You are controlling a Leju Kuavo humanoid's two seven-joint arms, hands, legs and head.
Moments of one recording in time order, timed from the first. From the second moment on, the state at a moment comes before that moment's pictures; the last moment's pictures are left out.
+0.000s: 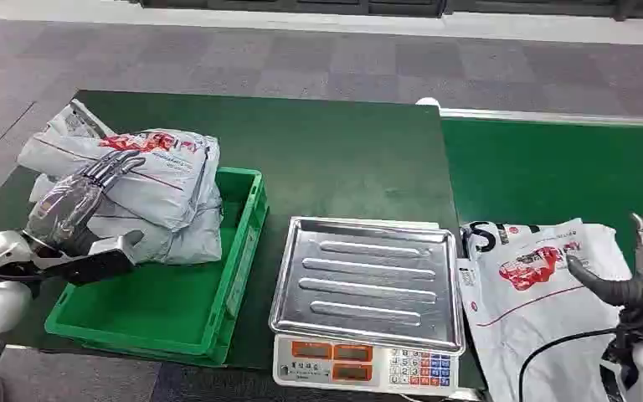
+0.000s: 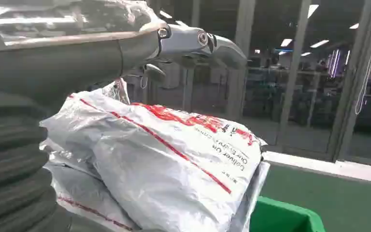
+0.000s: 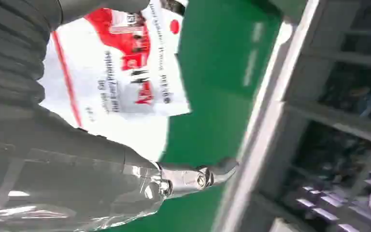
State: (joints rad) left arm -0.20 0.57 -0.15 -1.71 -0.54 -0.13 -0.32; right arm -0.16 -0.35 -0.31 -1.20 0.15 0.01 -0.31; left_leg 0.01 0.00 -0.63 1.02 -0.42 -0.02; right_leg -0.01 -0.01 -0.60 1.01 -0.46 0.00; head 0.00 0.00
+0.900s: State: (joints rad) left arm -0.31 0.60 -0.18 -1.63 -0.51 -0.17 -0.32; right arm 0.09 -0.17 -0.62 -1.28 0.16 0.07 -0.38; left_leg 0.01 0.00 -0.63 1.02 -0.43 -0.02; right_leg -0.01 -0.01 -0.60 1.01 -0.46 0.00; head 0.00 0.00
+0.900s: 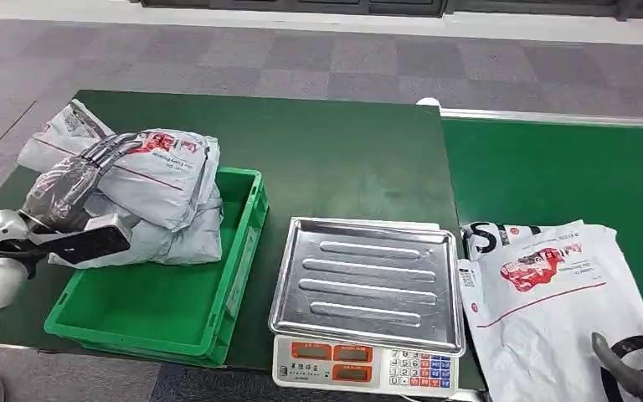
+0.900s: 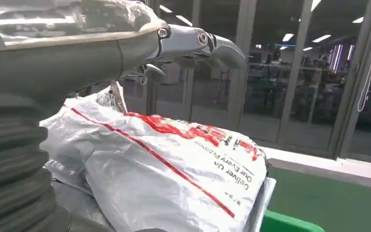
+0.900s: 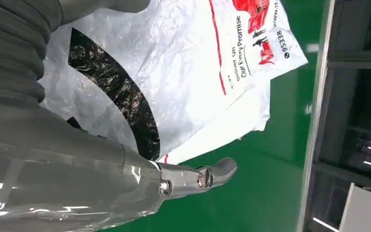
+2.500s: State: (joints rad) left arm -0.33 0.57 -0.22 -1.62 -0.53 -0.18 -0.30; right arm 0.03 -0.15 -0.69 -1.17 0.47 0.25 -0.33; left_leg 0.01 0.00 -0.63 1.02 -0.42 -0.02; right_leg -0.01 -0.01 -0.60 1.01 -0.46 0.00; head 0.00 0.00
